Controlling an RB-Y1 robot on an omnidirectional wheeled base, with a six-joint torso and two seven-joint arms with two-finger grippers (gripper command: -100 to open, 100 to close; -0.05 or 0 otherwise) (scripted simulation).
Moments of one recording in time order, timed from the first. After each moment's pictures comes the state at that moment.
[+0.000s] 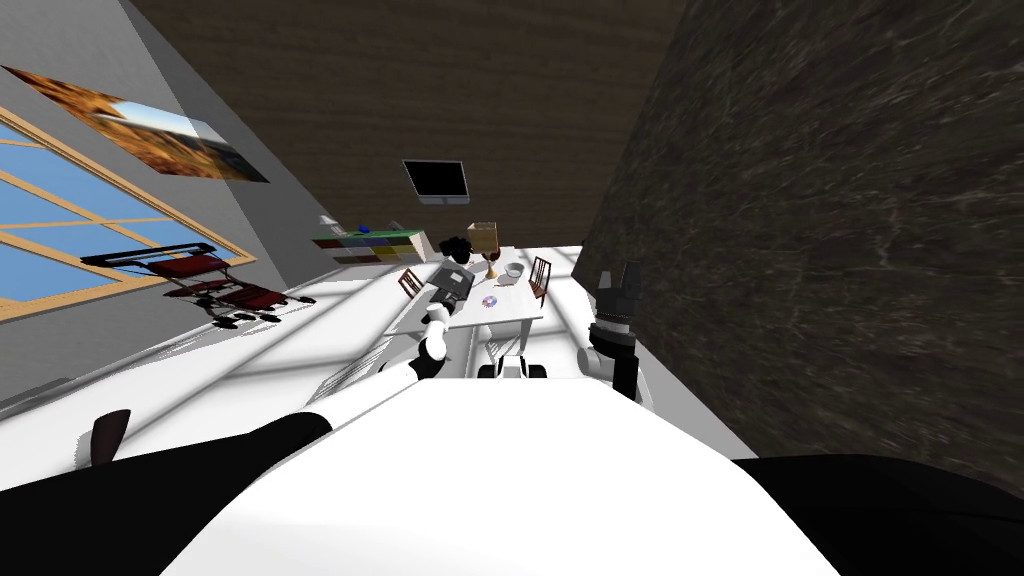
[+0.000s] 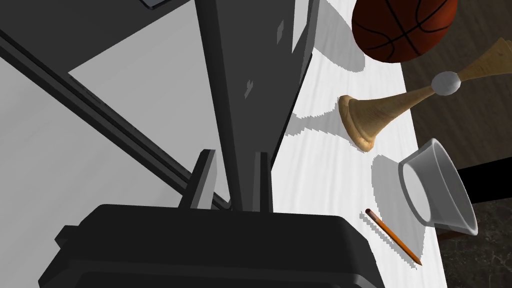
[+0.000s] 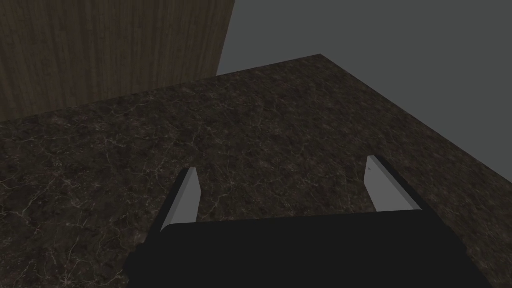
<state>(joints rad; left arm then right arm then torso) -0.60 0.17 0.78 -0.68 1.24 0.28 0.73 0.46 0.04 -0.06 -2.31 0.02 -0.52 0.11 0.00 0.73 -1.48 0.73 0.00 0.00</state>
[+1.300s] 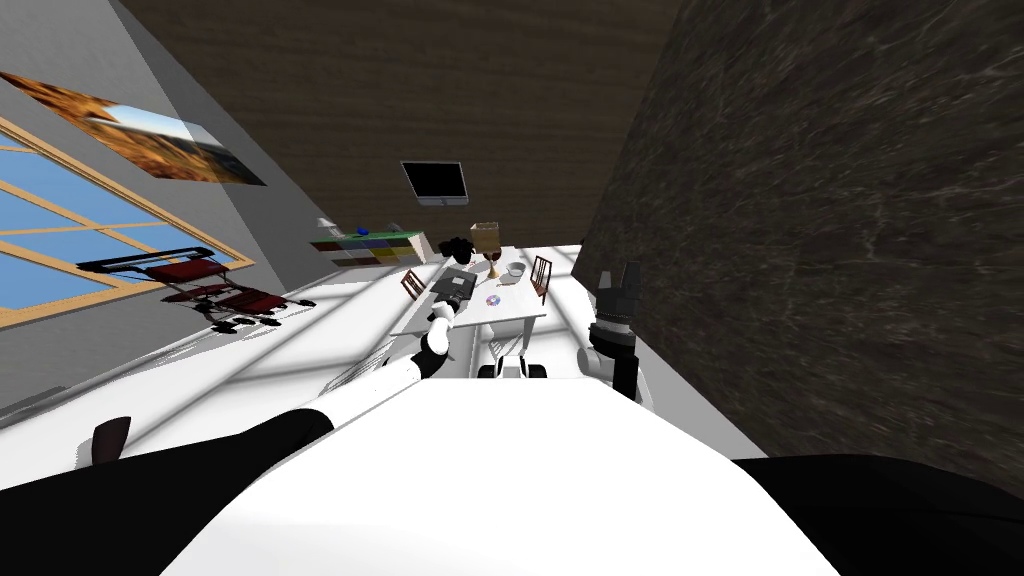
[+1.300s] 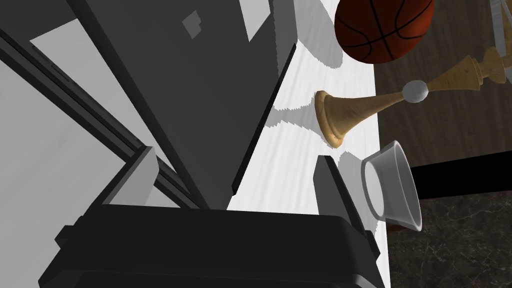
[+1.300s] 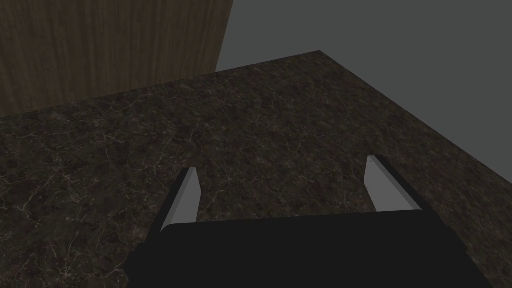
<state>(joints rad) -0.66 0.16 0.81 -0.61 1.27 0.30 0.82 0.46 0.04 -0.06 -2.31 0.02 -0.52 0.11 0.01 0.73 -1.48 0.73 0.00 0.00</state>
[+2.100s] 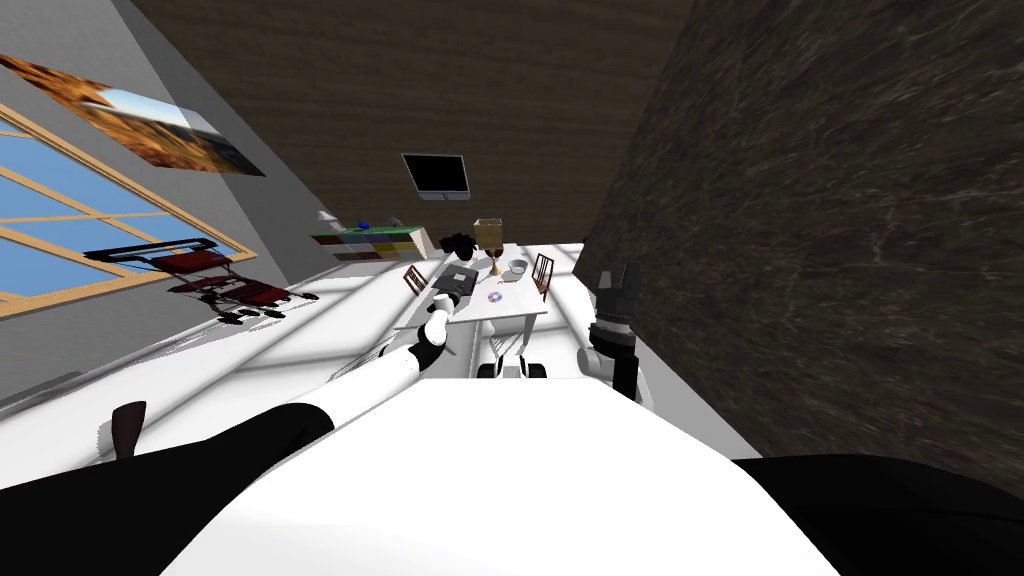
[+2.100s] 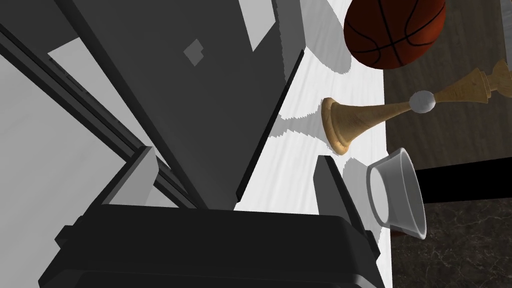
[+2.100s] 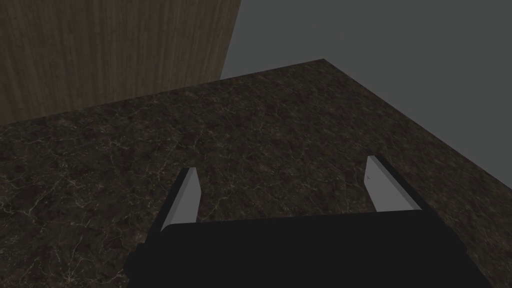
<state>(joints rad) -0.75 0.21 0.77 -0.52 1.16 0.26 0.95 0.46 0.04 -0.06 -2.31 0.02 -0.52 0.11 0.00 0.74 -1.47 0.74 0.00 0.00</state>
